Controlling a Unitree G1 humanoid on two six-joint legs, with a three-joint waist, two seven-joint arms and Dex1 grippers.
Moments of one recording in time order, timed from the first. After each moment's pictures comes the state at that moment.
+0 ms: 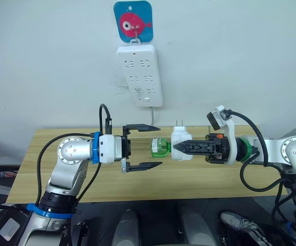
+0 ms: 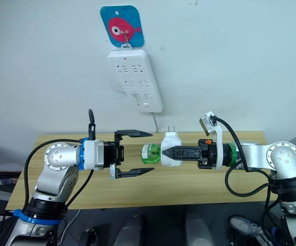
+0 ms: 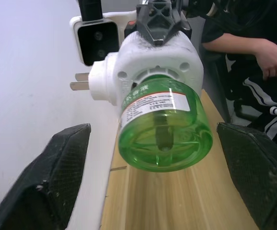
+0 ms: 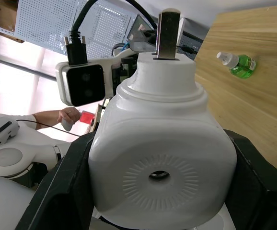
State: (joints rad) left arm -0.33 0.55 -0.09 -0.14 -0.38 -0.27 -1.26; right arm -0.52 -0.77 0.10 -0.14 1.90 1.20 0.26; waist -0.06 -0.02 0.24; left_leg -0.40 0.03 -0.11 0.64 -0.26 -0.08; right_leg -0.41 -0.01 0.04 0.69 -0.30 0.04
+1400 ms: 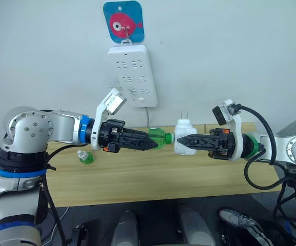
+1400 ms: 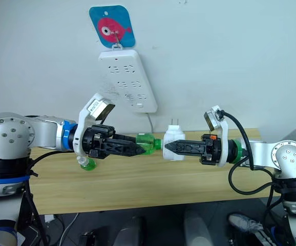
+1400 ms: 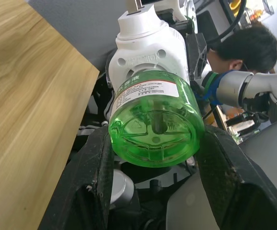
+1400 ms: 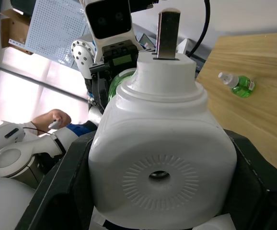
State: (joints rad) left arm -0.74 0.81 0.04 -0.13 -1.33 1.48 -0.83; right arm -0.52 -0.78 0.06 -0.15 1.90 1.19 0.29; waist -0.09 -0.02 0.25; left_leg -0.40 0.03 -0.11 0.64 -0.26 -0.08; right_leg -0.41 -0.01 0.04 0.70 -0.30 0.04
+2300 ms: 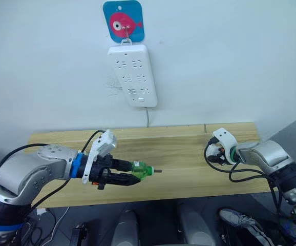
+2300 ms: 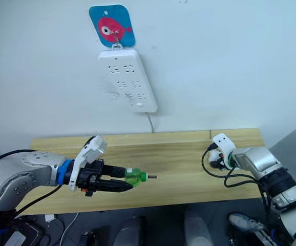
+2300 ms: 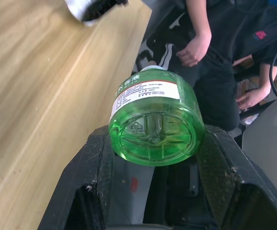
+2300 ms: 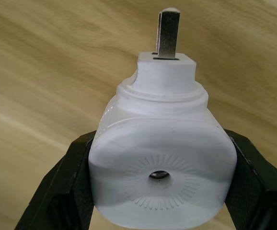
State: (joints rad) left arm -0.24 0.97 -0.04 -0.44 -0.86 1.00 -1.06; right arm -0.62 -0.75 0.48 0.24 0.44 0.99 0.42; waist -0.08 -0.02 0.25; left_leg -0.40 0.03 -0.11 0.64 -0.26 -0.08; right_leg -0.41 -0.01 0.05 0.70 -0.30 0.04
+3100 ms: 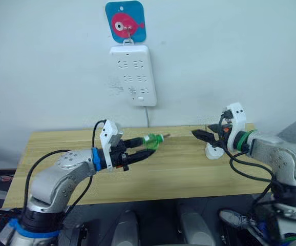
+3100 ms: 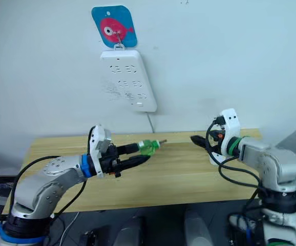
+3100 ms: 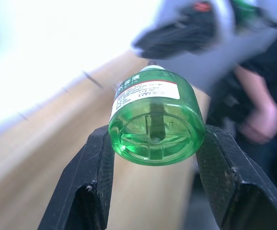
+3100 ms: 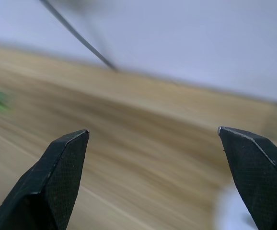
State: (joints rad) left arm -0.20 0.57 0.02 -0.40 -0.64 0.61 -0.78; right arm -0.42 -0.33 -0.33 -0.44 0.69 1.30 0.38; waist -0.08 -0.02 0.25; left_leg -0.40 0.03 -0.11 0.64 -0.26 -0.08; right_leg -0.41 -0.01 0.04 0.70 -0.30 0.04
